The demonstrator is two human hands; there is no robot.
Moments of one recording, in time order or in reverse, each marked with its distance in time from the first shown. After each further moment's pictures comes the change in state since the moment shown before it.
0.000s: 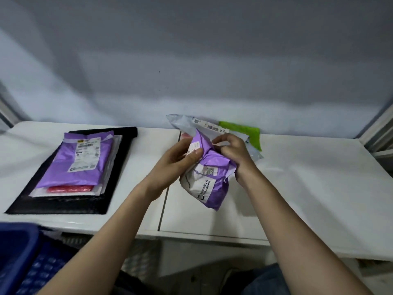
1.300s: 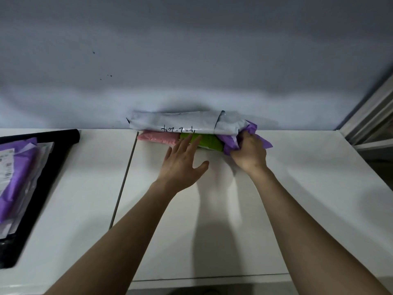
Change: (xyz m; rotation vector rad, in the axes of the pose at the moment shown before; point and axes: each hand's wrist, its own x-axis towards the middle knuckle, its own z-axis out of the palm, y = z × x) left_hand 0.147 -0.107 0.078 1.018 0.027 0.102; right_hand 0.113 0.096 -0.109 -0.871 0.265 0.026
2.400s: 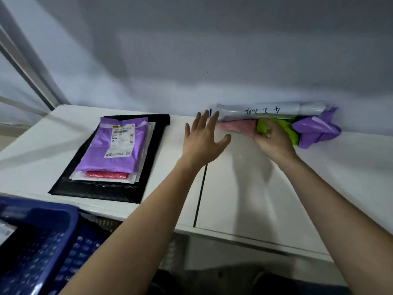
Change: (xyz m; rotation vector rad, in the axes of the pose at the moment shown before) left_hand -0.074 -0.073 -0.112 0.041 0.156 -0.211; right_hand -0.086 -0.133 0.011 0.400 -0.083 -0.215
